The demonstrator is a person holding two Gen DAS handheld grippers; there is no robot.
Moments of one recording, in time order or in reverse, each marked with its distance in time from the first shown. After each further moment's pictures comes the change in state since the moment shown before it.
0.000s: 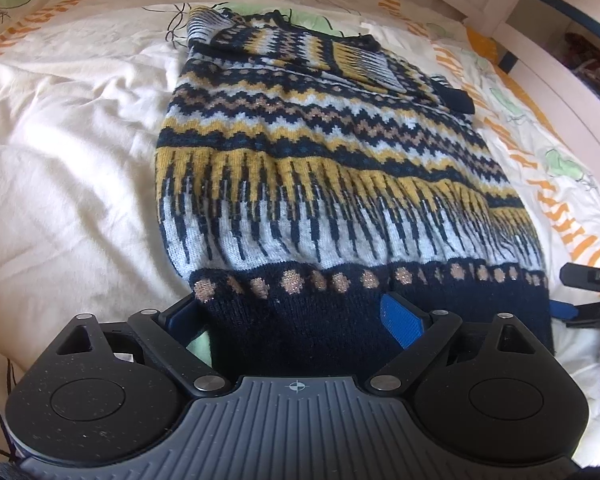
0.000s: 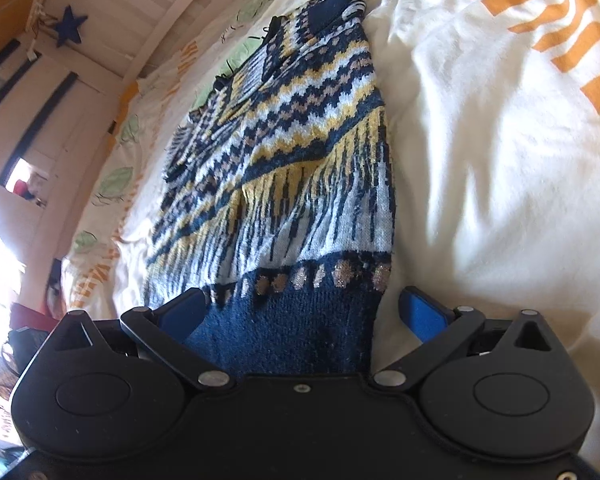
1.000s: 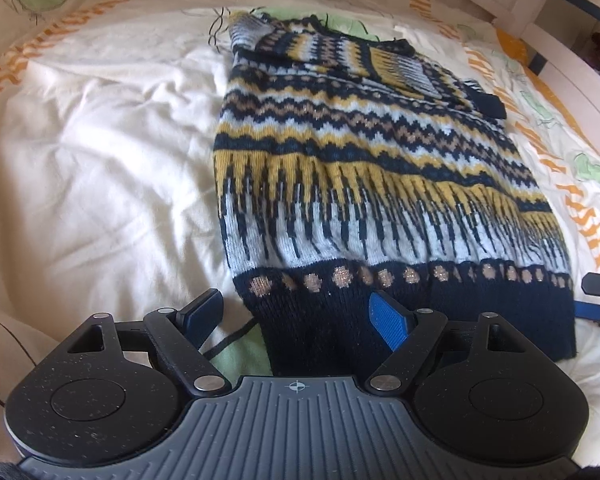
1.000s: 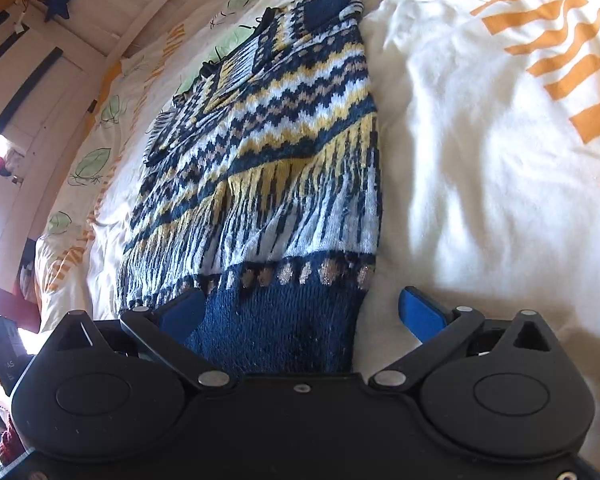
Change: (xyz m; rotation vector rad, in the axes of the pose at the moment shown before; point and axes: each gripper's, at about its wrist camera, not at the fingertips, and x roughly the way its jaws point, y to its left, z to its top) left arm -0.015 0.016 0.002 -0.026 0.014 0.089; right arm 0.000 0.011 0.004 -0.073 0.044 -0.112
